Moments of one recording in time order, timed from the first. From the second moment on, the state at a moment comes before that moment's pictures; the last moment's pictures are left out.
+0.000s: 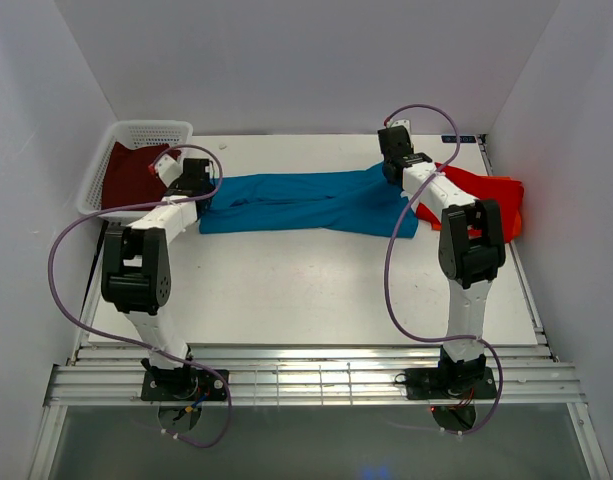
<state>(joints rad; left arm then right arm) -0.10 1.84 1.22 -0.18 -0.53 -0.81 0.30 2.07 1.68 -0.39 0.51 0.02</state>
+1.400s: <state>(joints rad) -0.71 2.14 1.42 0.16 -0.23 -0.61 0.28 2.30 1.83 -0.31 0.50 -0.01</state>
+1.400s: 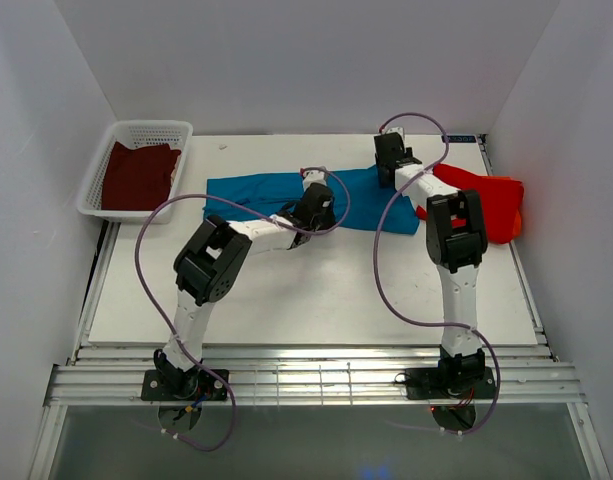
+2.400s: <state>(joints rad) -0.37 1.81 0.91 0.16 -0.73 -0.54 0.30 2.06 1.41 -0.29 0.30 0.12</state>
